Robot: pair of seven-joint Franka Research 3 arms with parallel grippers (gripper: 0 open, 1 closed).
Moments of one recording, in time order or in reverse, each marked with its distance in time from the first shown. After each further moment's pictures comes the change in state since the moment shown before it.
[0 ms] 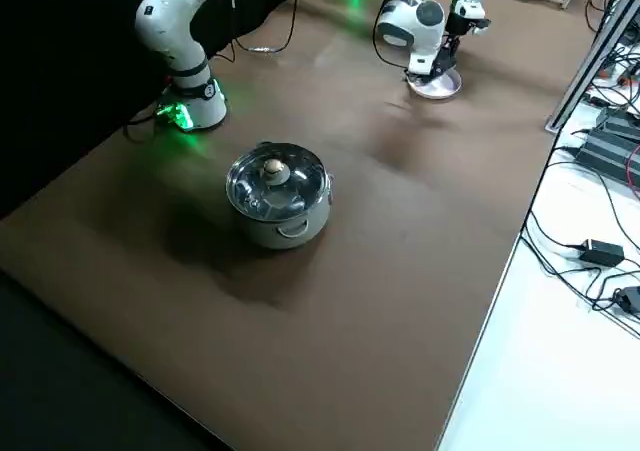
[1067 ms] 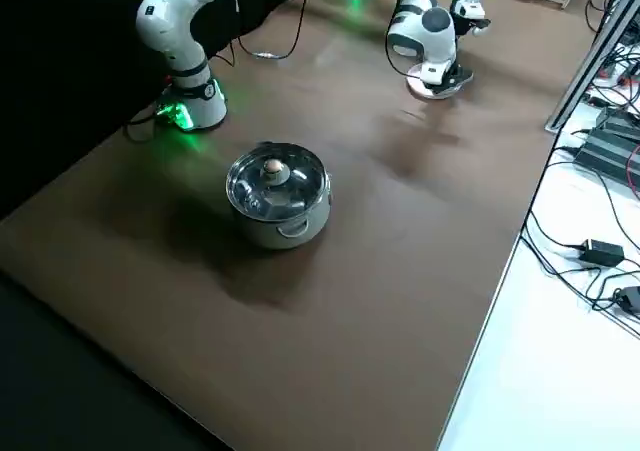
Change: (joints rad) left arm 0.000 0.000 0.000 0.000 0.000 0.000 0.000; right arm 0.025 0.083 -0.095 0.136 -0.012 0.094 0.123
